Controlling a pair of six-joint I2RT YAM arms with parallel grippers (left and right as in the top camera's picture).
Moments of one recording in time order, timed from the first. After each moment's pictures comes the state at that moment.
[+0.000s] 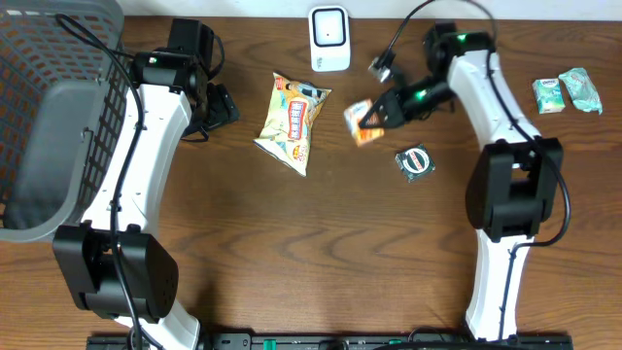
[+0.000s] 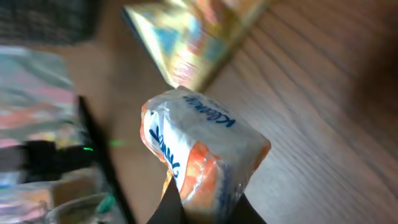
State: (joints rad) left arm -0.11 1.80 1.68 -1.21 -0.19 -0.56; right arm 0.15 2.30 1.98 -1.33 -0.83 -0.44
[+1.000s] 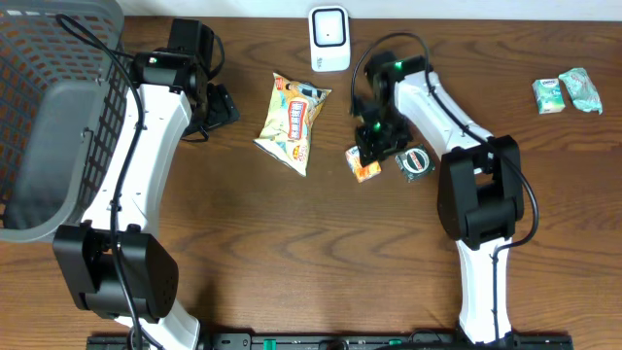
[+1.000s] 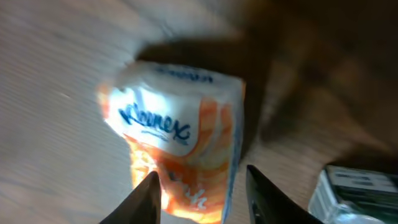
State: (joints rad) left arm -0.11 1.80 1.68 -1.21 -0.19 -0.56; right arm 0.33 2.30 1.86 -1.27 -0.20 -0.10
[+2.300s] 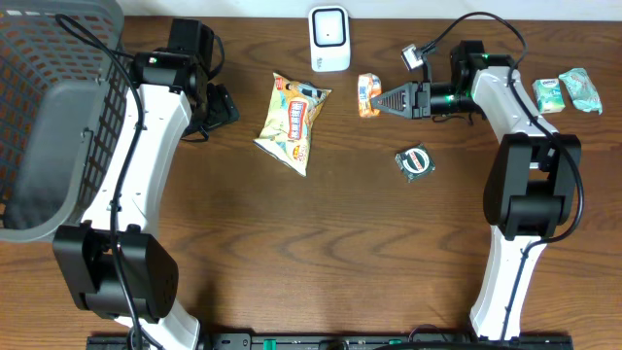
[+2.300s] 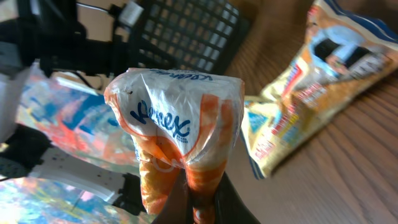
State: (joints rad) left arm -0.11 1.80 1.68 -1.21 -0.19 -0.56; right arm 0.01 2.30 1.83 -1.12 -1.47 -0.51
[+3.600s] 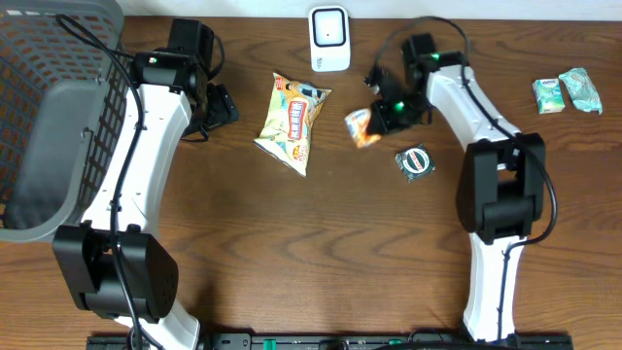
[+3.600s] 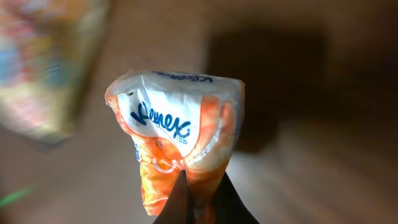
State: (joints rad) left arm -0.11 1.80 1.68 -1.21 -0.19 -0.56; right arm 0.21 2.30 1.90 -1.02 -0.36 -0.19
